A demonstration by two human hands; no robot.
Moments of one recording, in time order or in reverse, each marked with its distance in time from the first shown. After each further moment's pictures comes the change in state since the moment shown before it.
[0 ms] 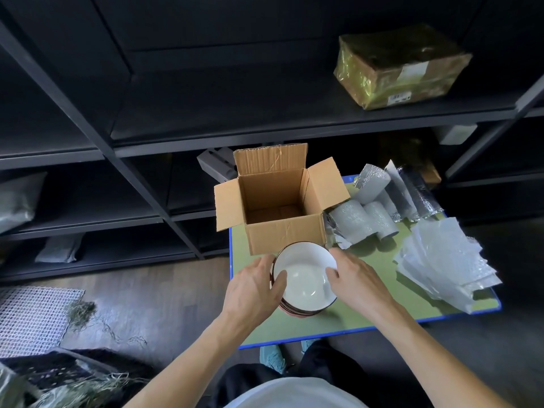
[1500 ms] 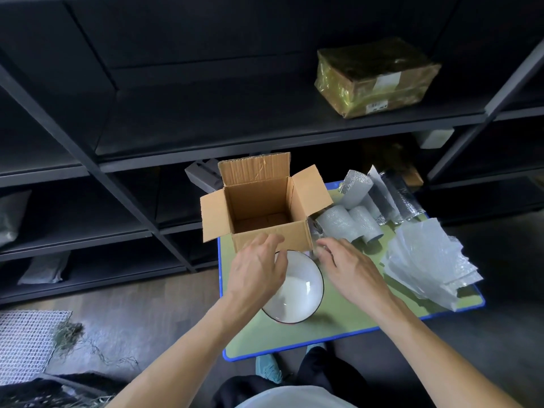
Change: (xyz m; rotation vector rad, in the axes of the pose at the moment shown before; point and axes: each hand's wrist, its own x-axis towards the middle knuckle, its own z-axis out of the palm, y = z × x) left_hand 0.037 0.039 -0.017 0.044 0.175 0.178; right_hand 0.003 0.007 -0.026 0.144 0.139 -0.057
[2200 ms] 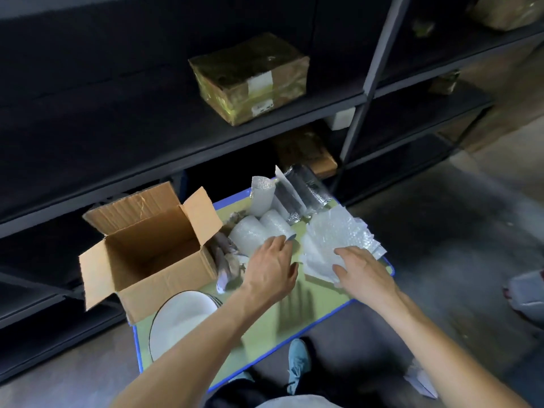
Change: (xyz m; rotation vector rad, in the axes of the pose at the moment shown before) left_hand 0.070 0.161 0.119 0.122 -0.398 0.420; right_hand -0.025 0.191 -0.083 -0.179 -0.047 0.369
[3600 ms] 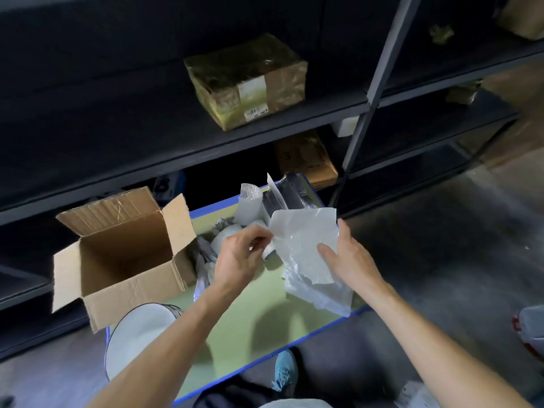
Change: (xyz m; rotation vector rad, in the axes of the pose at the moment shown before) left_hand 0.042 -0.001 -0.011 -0.537 0.406 -0.183; right_hand 0.068 0.030 -0.033 0.330 0.087 -0.014
